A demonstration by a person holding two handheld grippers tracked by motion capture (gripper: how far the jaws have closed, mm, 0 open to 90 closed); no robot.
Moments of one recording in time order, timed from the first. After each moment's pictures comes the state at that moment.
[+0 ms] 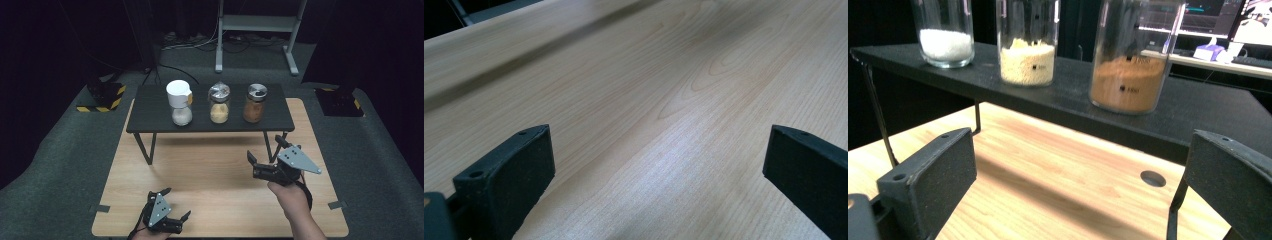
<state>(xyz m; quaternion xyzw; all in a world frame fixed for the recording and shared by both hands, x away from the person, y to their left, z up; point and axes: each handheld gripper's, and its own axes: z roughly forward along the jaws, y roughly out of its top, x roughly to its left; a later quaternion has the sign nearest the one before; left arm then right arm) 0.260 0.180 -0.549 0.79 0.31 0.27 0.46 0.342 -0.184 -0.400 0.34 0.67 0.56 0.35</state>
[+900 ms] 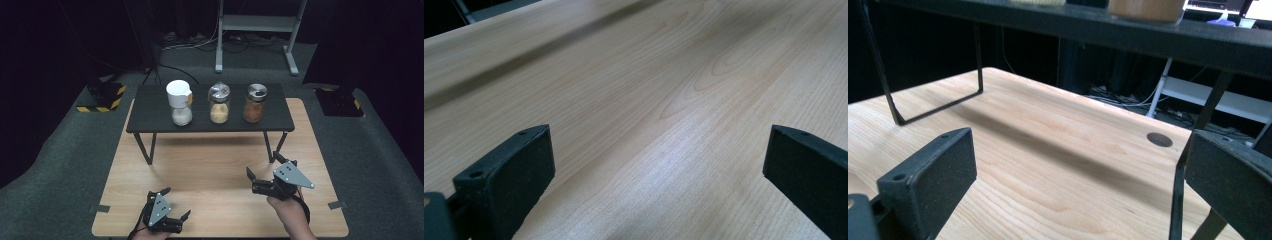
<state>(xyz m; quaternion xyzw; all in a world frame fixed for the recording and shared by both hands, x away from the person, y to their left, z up) 0.260 0.180 -0.549 0.78 0.31 0.27 0.46 0.329 -0.189 -0.451 0.34 0.70 0.53 0.34</state>
